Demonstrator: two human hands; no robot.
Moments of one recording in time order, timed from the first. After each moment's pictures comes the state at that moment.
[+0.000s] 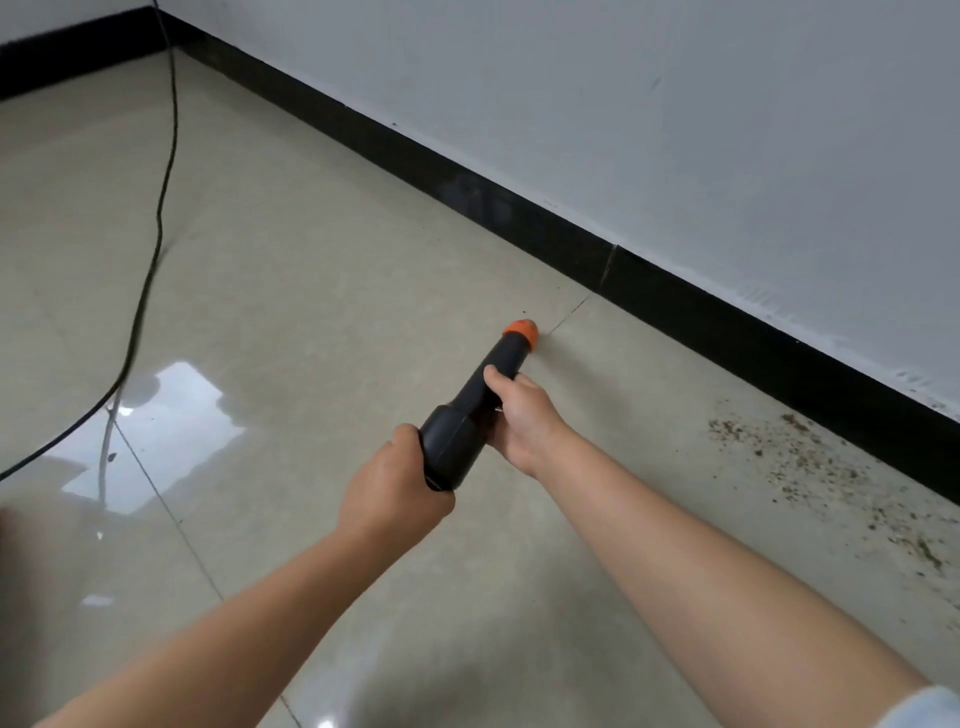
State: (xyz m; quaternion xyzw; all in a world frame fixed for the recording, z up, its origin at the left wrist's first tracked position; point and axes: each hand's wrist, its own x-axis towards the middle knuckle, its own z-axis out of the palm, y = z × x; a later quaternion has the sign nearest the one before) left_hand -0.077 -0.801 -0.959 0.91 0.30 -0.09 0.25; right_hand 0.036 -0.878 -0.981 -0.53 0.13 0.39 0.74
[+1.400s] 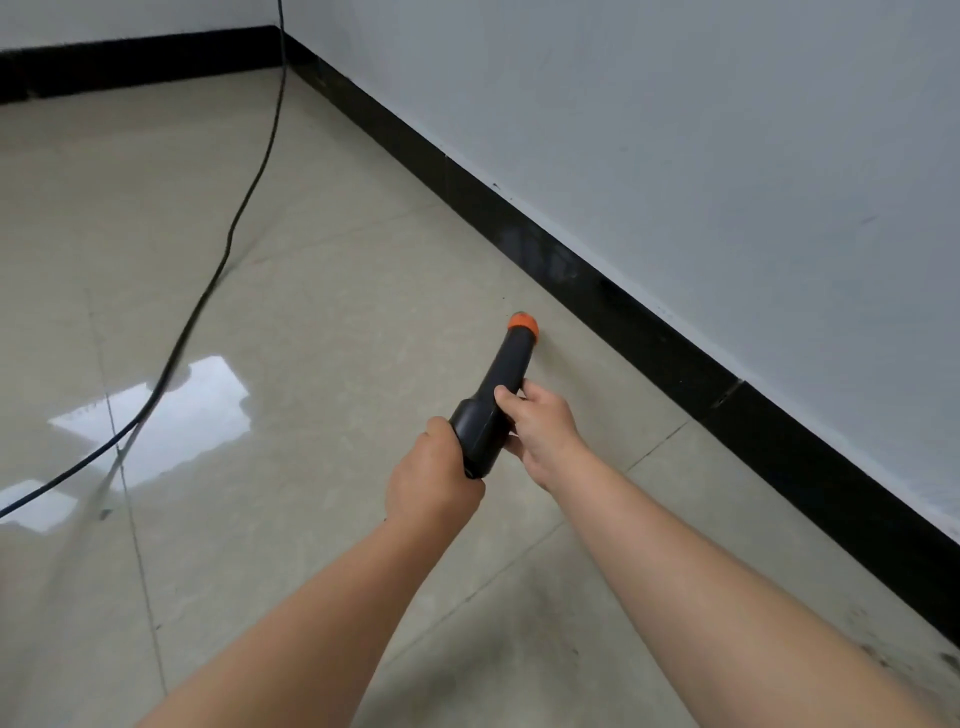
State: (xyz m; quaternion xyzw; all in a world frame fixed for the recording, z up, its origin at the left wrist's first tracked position) left_hand 0.034 -0.707 -0.982 0.87 0.39 -0.03 0.30; right_hand 0.135 -0.760 -0.993 -0.66 0.00 0.37 0.66
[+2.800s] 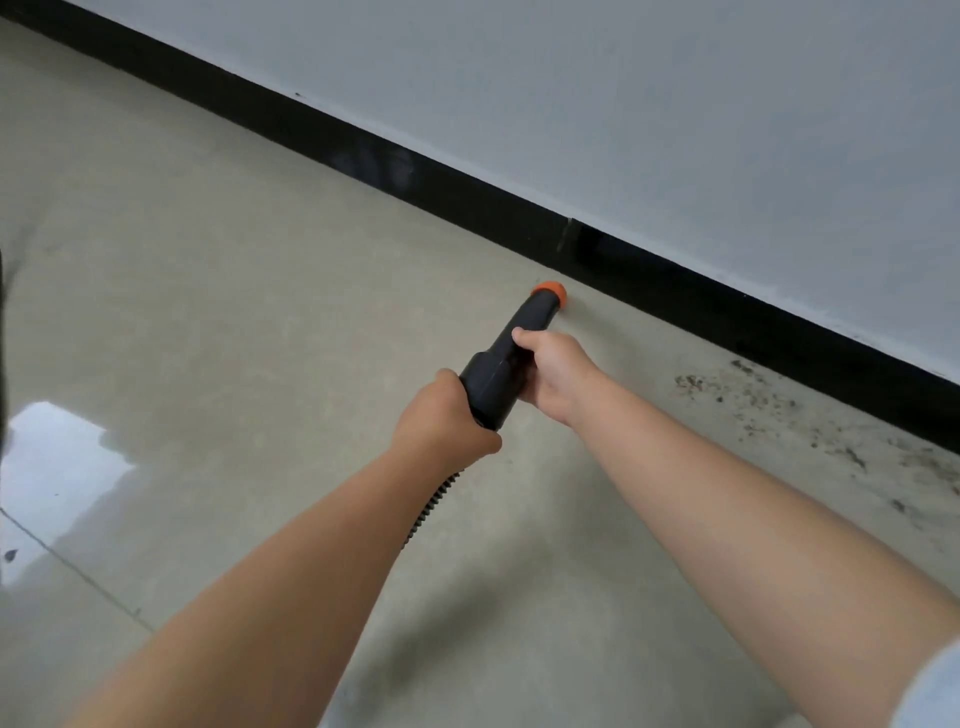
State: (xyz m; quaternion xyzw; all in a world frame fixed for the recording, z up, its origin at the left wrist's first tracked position) left_hand -0.005 -0.775 -0.957 0.90 0.17 -0.19 0.35; right_hand 0.069 -0.875 -0.961 -0.60 0.23 0.28 0.71
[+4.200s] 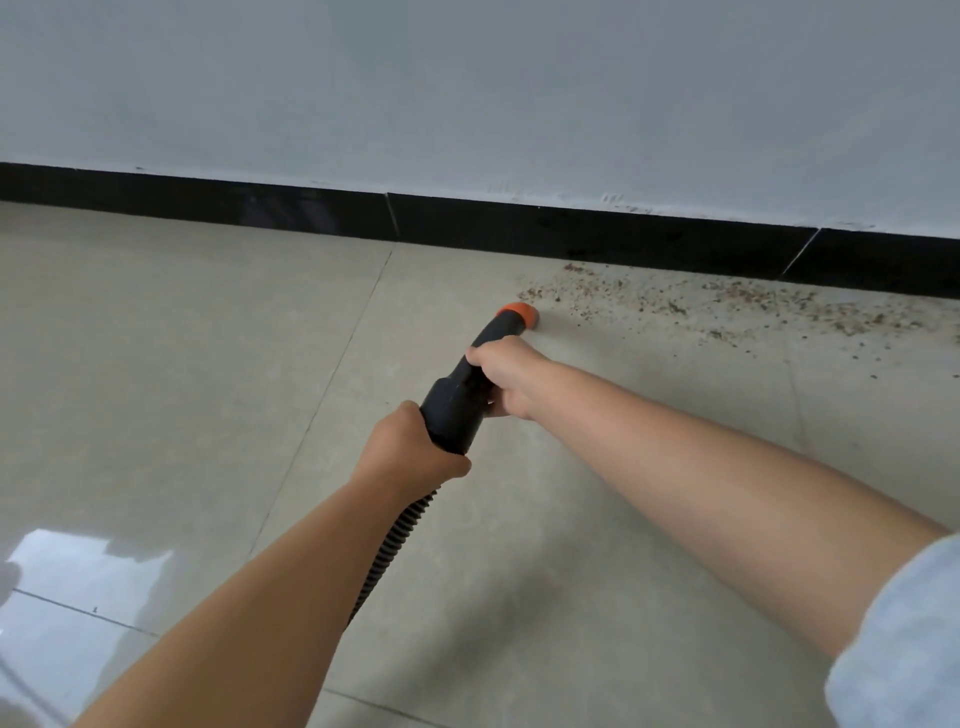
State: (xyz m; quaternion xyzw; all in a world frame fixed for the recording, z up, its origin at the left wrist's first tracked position) left_hand -0.108 -0.909 -0.935 0.93 0.11 -0.22 0.27; right_hand -0.043 -1.021 -0.938 -0.65 0.27 0.28 0.65
